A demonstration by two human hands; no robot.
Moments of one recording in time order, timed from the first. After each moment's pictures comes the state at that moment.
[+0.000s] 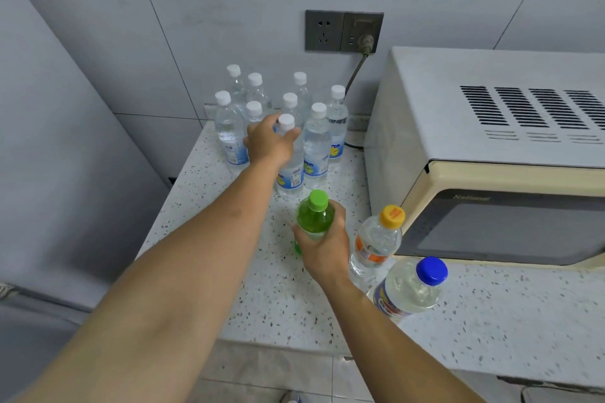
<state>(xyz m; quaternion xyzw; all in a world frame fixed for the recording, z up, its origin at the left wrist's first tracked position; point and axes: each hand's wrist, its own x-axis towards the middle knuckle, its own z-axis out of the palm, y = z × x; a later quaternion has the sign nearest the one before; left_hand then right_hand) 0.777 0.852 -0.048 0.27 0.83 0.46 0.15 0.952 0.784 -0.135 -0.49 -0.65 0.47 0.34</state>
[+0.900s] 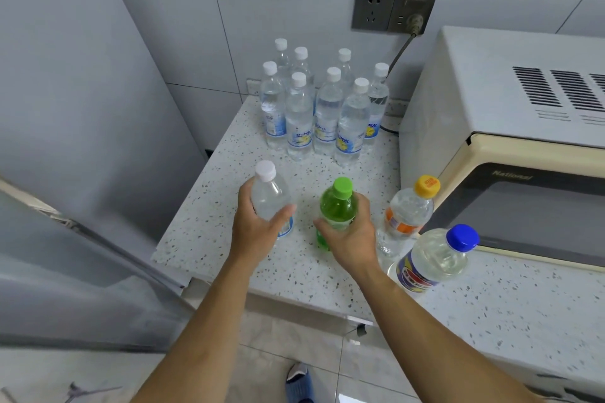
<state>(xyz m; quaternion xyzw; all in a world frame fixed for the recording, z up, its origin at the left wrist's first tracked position) 0.837 0.638 -0.121 0.24 0.78 0.55 0.19 0.978 0.755 -0.144 -0.43 -0.69 0.50 0.29</state>
